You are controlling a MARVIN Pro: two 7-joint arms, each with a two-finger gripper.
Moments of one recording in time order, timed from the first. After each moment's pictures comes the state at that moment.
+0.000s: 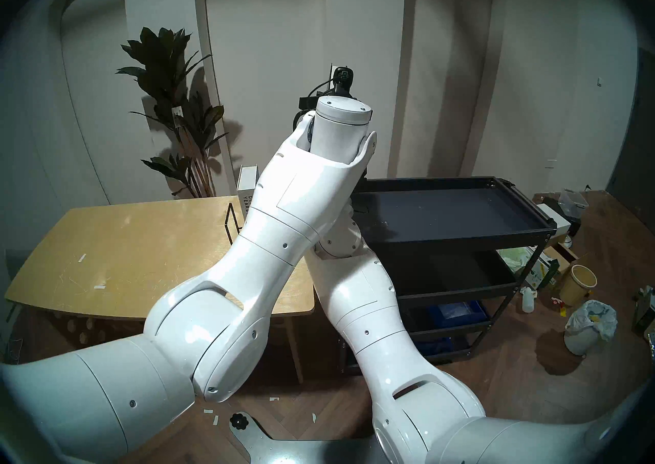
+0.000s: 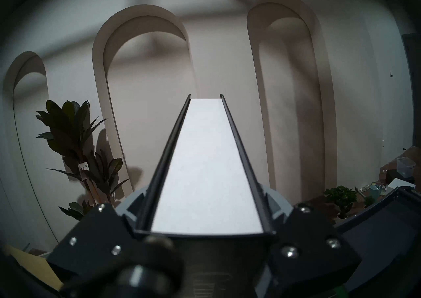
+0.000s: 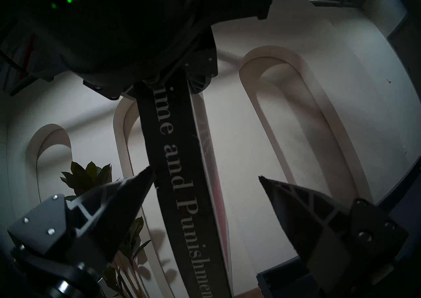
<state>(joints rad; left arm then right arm) 0.67 -1.86 -1.09 -1.23 0.00 0.63 0.49 -1.09 -1.71 1.26 -1.26 0.23 -0.34 -0.32</state>
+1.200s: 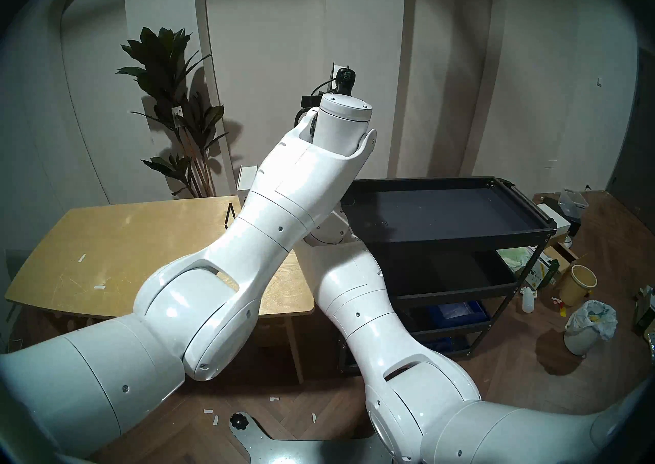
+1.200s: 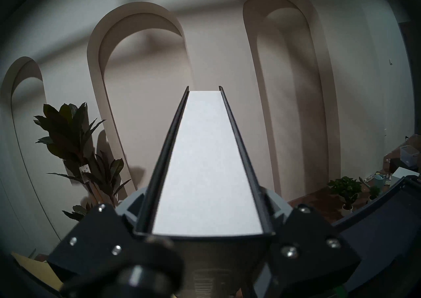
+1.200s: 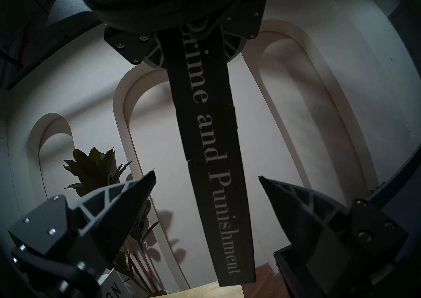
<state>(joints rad) 0.58 -1.83 -1.04 -1.11 -0.13 0.62 0.54 -1.01 -1.73 1.21 -1.18 0.30 -0.27 -0.37</state>
